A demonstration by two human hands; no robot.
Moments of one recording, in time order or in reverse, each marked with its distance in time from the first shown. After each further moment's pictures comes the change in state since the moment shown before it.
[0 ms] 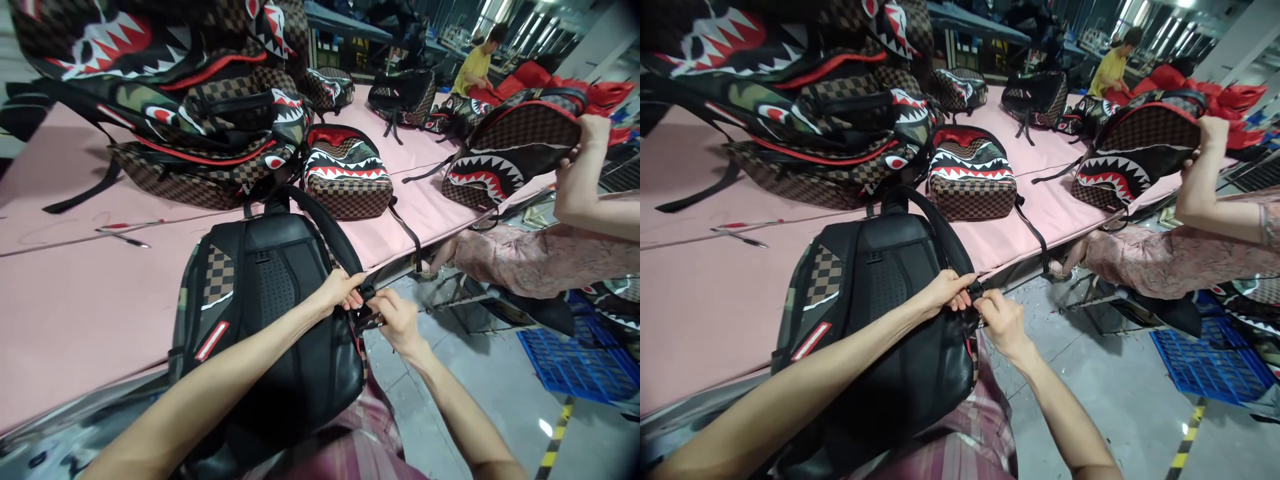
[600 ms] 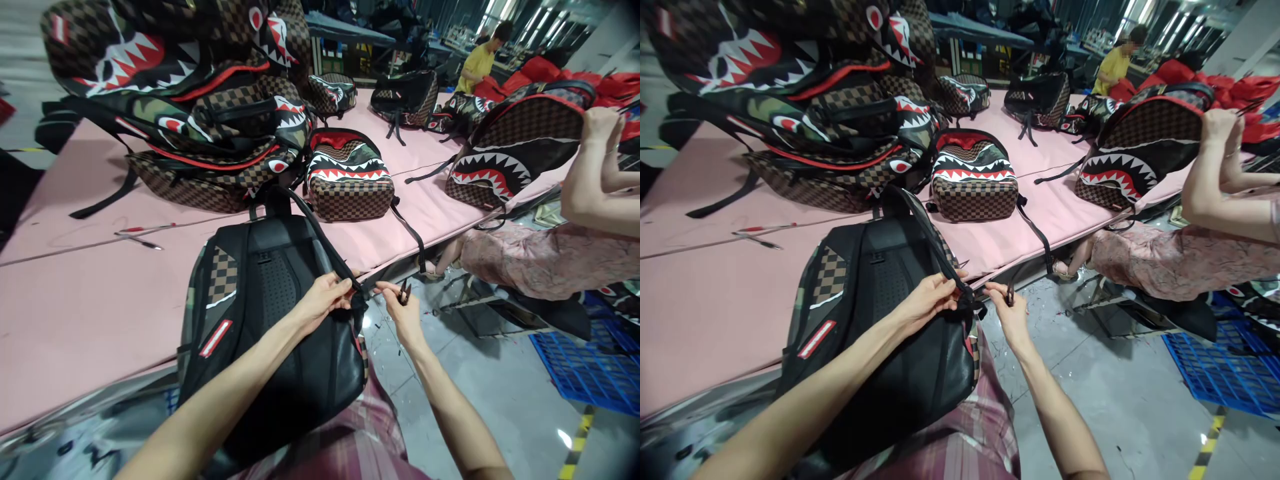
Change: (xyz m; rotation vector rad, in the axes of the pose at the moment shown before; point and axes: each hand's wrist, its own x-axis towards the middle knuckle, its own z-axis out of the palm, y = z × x) left_hand -0.030 -0.013 -0.012 -0.444 -0.070 0.224; right_hand 0.009 0.008 0.009 0.641 0.237 0.464
